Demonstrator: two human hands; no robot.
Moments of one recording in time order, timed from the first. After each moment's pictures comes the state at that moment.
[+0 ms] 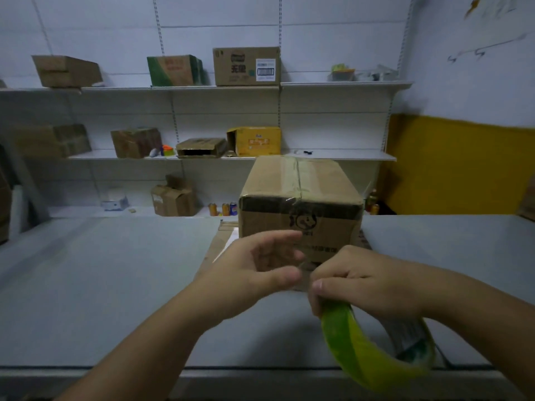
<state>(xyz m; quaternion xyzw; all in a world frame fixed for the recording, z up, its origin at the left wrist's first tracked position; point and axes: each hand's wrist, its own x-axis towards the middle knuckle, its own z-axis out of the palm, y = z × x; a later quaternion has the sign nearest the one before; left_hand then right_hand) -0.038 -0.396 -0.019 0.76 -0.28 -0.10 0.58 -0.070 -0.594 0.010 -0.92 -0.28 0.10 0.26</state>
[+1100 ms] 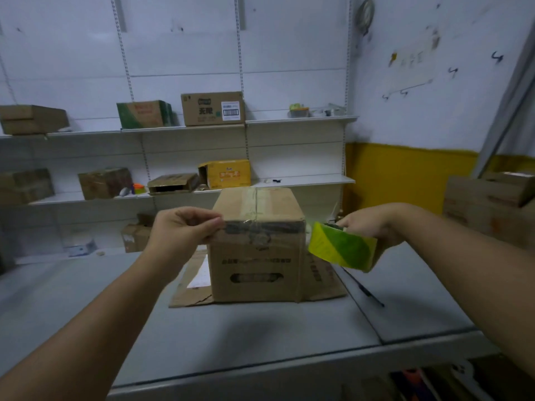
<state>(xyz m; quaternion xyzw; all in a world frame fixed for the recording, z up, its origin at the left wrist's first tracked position) -0.015 -0.387 0.030 0.73 -0.17 0.11 0.65 -0.054 -0.693 0.059 -0.91 0.07 0.22 0.33</state>
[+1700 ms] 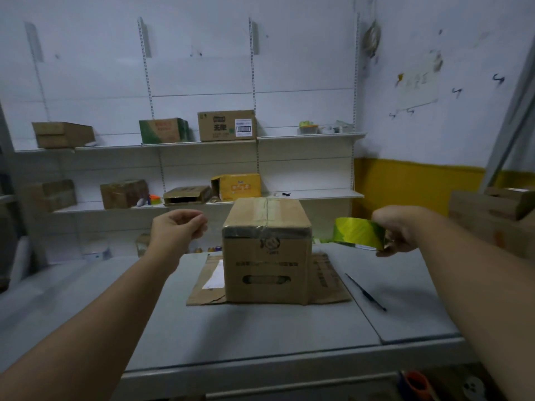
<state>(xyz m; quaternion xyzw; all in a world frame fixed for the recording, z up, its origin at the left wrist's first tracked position) 0.005 -0.350 0.025 0.71 -0.10 0.16 0.68 -0.062 -0.721 0.056 -0.85 0.30 -0.01 0.44</state>
